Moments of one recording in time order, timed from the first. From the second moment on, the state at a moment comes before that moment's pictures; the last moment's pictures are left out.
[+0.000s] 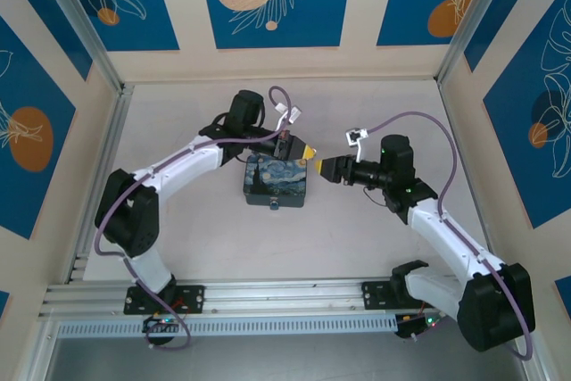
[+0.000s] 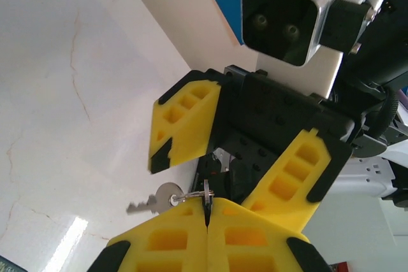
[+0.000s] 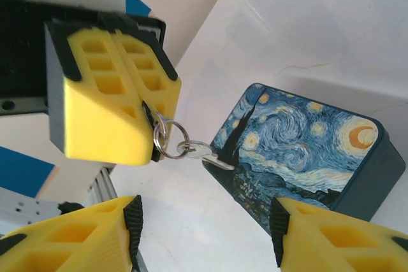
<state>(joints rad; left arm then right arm) -0.60 1.73 1.35 -0.20 1.02 -0.52 0.30 1.04 0.64 -0.01 -0.74 0.50</state>
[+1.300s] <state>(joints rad) -0.59 1.76 1.40 -0.23 1.07 -0.52 0.36 1.15 0.79 -0.10 -0.71 0.33</state>
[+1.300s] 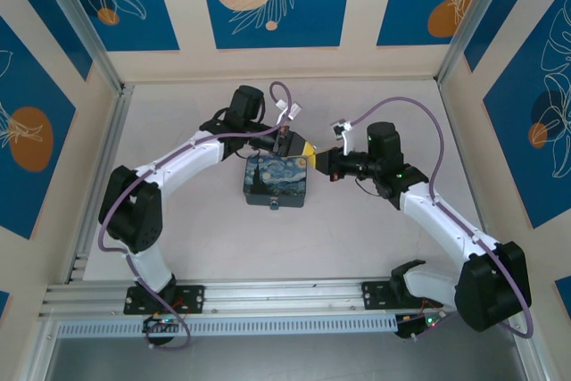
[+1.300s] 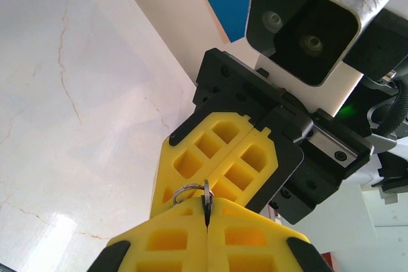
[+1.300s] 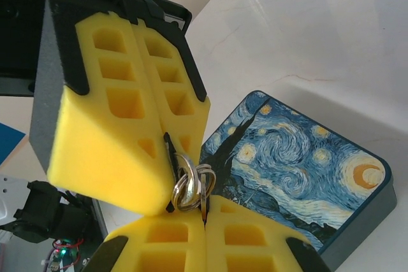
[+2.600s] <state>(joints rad) -0.60 1.74 1.38 -0.31 0.92 -0.42 0.38 0.90 0.40 0.23 -0.43 1.50</state>
